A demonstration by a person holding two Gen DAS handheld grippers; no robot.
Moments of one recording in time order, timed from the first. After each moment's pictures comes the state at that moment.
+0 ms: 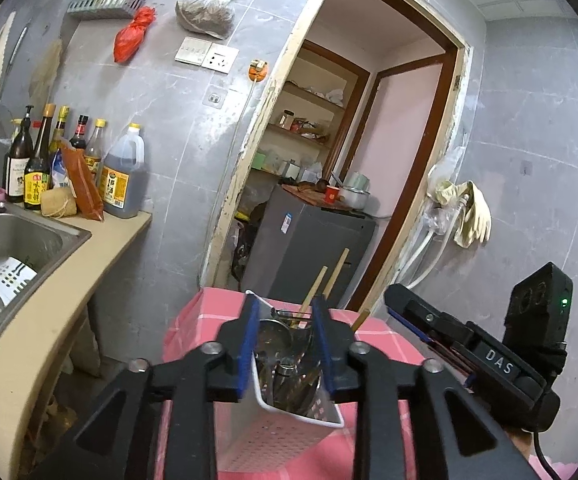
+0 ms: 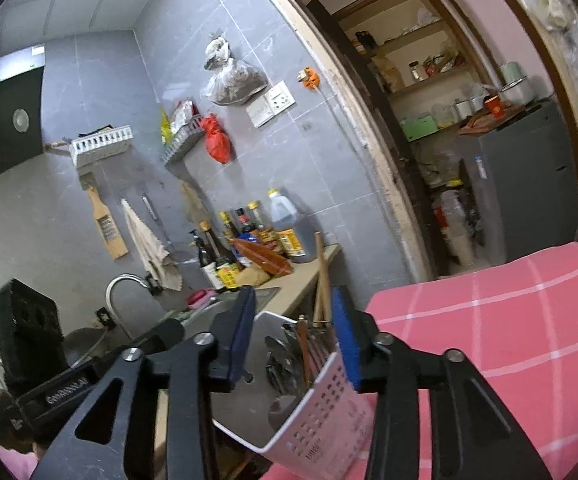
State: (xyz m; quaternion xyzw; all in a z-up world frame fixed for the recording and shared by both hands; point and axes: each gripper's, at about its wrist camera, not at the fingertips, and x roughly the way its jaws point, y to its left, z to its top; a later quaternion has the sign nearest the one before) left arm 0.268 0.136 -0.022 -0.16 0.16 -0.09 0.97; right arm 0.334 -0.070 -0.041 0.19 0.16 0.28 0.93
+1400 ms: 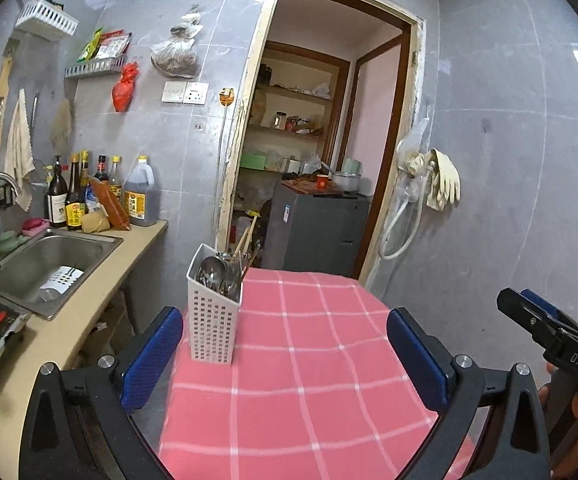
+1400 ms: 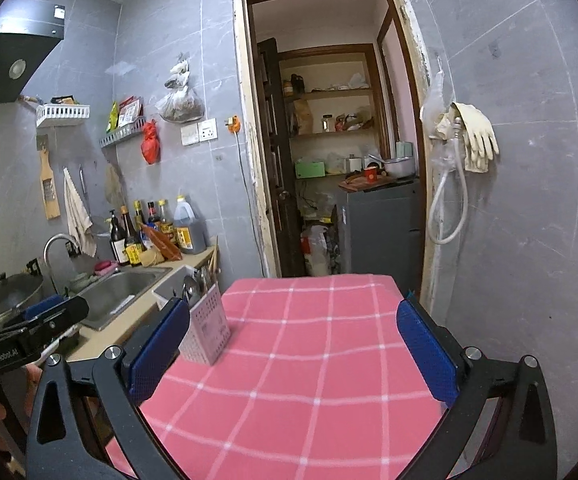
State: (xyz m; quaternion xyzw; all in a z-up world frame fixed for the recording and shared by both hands) left arm 0.067 0.029 0.032 -0.08 0.17 -0.05 0.98; right arm 0.065 -0.215 0.055 0.06 0.15 0.07 0.98
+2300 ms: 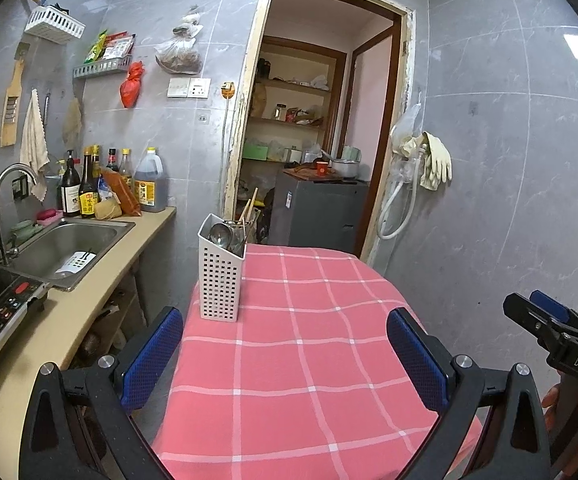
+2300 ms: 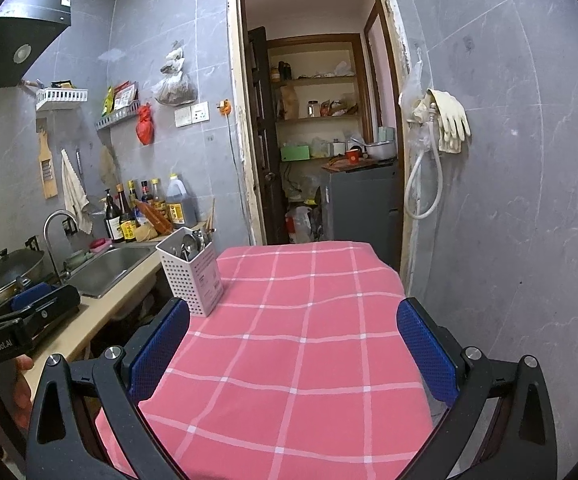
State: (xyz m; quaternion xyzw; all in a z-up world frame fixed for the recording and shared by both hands) left arm 0.004 0.019 0.014 -0.07 0.19 -0.04 0.98; right arm -0.007 -0.226 0.029 0.05 0.18 0.05 0.98
